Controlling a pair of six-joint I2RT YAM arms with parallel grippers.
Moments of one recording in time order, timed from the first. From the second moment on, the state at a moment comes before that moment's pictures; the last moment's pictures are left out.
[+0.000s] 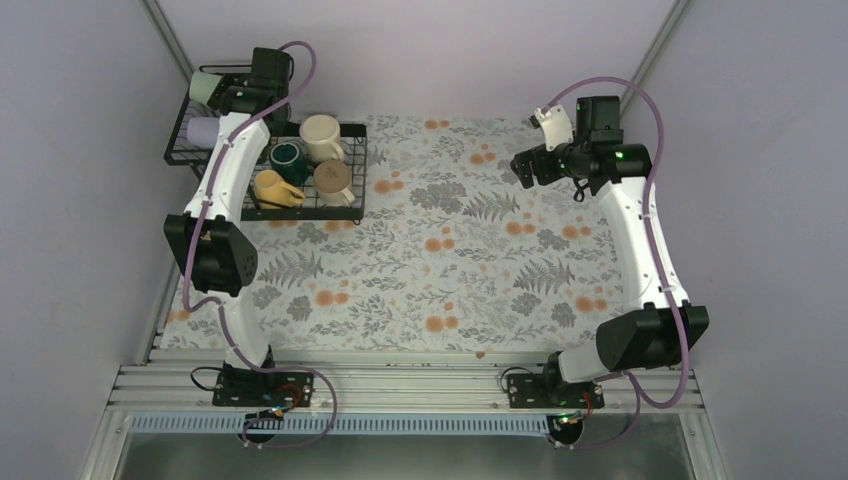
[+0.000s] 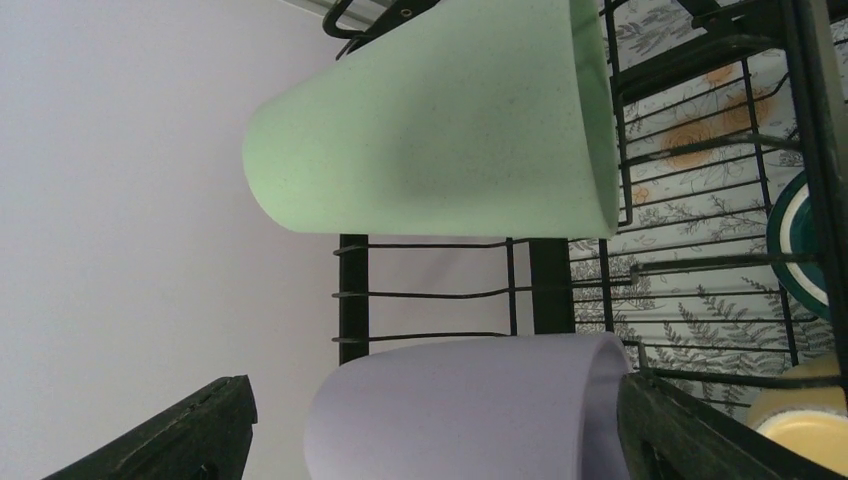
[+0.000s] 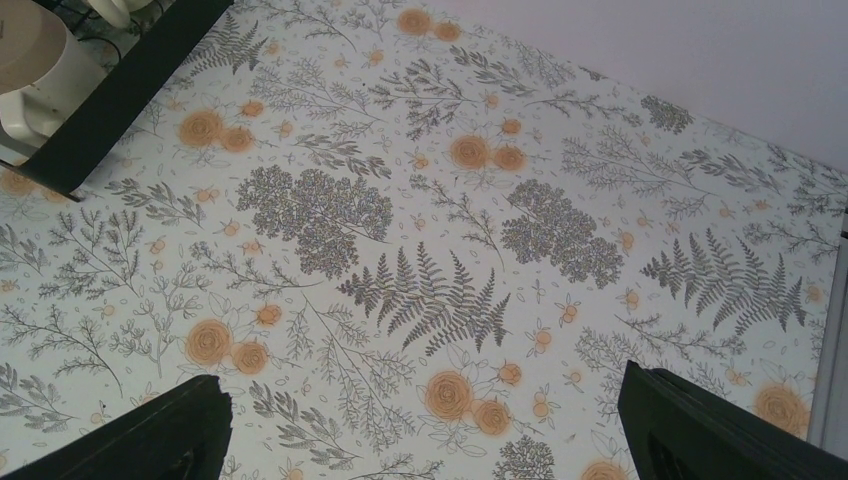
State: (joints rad) left arm -0.12 1.94 2.07 -0.95 -0.81 0.46; right arm 0.09 1.46 1.63 -0.96 -0.23 -0.31
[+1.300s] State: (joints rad) left arm -0.12 1.93 2.10 -1.10 -0.84 0.48; right arm 0.09 1.46 1.63 -0.97 -0.28 -0.34
